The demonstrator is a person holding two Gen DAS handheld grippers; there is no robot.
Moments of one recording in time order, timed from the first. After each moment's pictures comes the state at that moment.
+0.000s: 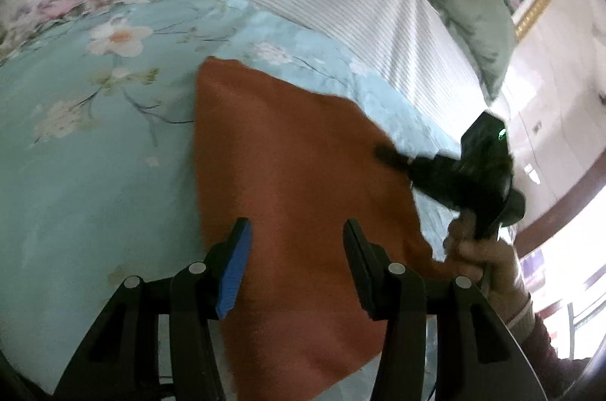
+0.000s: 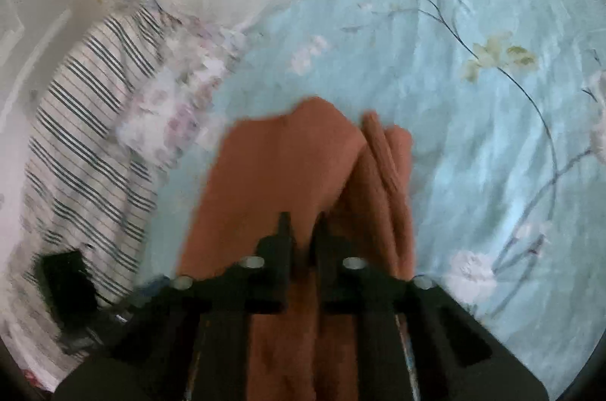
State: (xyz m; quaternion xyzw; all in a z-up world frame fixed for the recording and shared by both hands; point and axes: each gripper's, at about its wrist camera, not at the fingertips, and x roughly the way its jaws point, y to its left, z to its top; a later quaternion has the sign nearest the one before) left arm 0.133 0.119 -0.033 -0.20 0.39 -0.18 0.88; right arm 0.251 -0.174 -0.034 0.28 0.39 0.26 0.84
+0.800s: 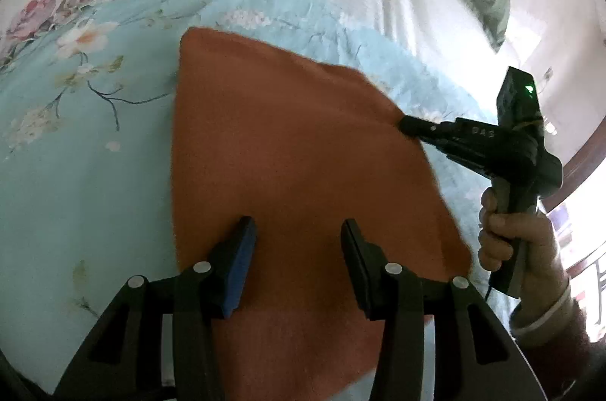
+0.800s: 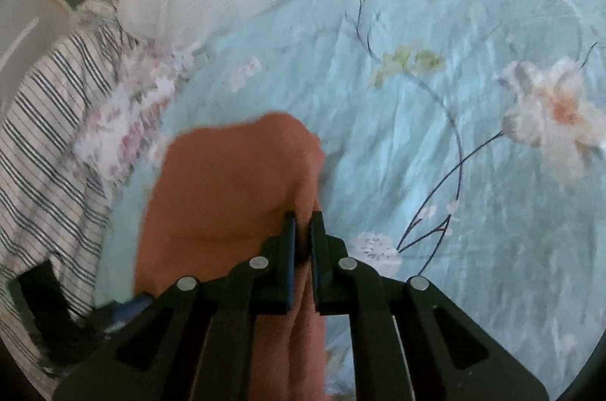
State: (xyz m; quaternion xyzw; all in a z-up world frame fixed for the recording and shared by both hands) left arm 0.134 0.083 -0.053 -0.12 0.43 -0.18 0.88; right arm 0.227 -0.198 -0.039 0.22 0.40 0.14 0.88
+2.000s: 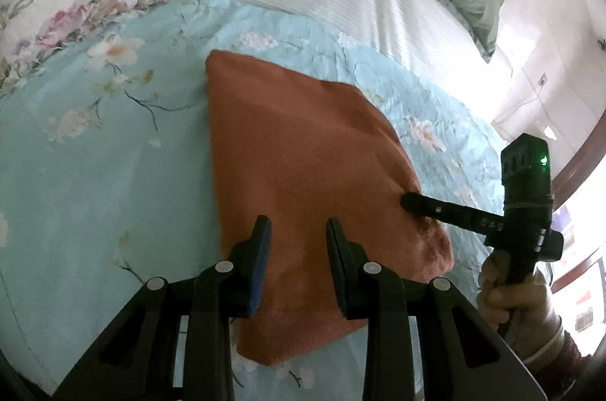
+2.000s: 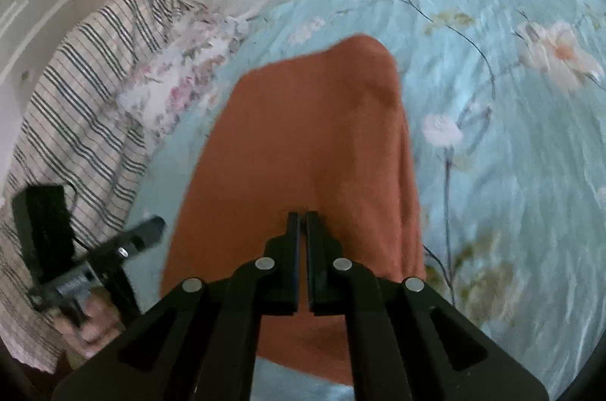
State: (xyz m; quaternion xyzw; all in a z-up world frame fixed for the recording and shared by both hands) left arm 0.100 0.098 -0.041 -0.11 0.41 -0.17 0.89; right arm 0.150 -0.154 -0.063 0.20 0.43 0.17 0.86
